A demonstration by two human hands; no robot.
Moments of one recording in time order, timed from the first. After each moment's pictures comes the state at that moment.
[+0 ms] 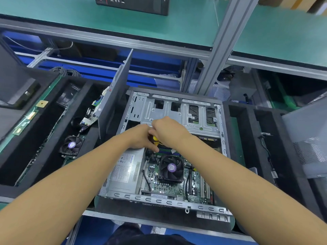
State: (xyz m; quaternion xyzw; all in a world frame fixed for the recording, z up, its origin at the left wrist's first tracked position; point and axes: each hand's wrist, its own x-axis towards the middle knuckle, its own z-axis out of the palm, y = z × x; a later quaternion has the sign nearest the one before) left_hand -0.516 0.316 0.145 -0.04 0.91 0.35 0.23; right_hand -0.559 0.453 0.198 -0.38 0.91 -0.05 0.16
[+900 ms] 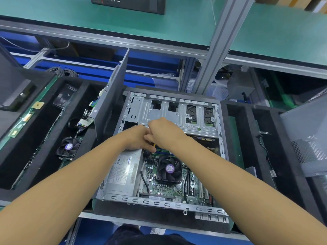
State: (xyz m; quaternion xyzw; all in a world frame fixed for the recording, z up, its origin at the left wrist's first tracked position) left_hand -0.518 0.310 0.143 -0.03 0.90 0.36 0.24; right_hand -0.555 0.449 0.206 -0.38 0.91 -0.06 0.18
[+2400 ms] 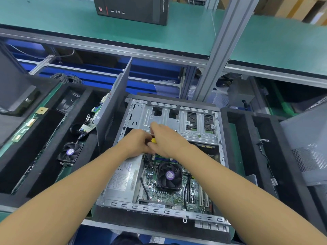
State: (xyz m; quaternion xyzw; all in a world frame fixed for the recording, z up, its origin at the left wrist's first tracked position) left_hand -0.509 0.317 0.149 -0.04 0.94 0.30 0.12; right_hand -0.557 0.460 0.194 -0.39 0.89 -0.13 0.18
